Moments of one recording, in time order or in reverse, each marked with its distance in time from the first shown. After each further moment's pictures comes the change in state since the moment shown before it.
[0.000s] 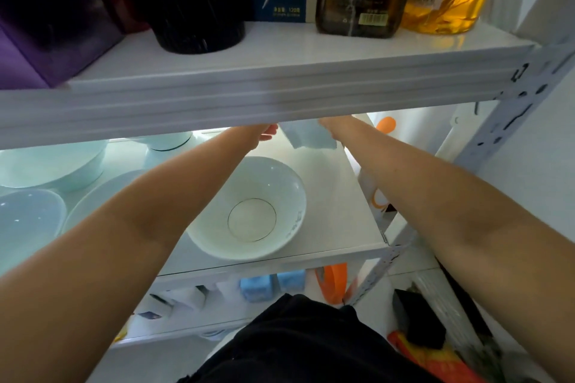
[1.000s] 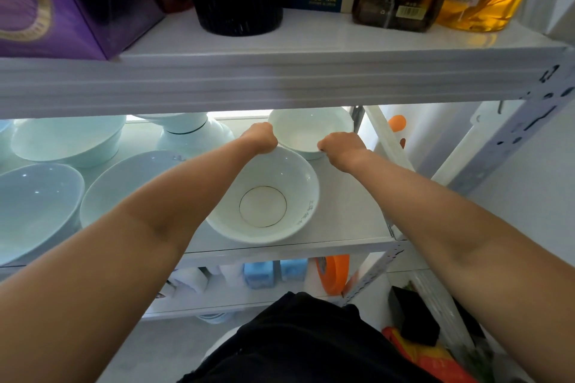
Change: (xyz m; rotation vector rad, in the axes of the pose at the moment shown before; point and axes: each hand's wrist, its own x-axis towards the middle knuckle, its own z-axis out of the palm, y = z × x) left_hand -0.014 -0.041 -0.014 0.894 0.017 0.096; right_hand -0.024 0.049 0.017 -1.349 -0.087 -0.524
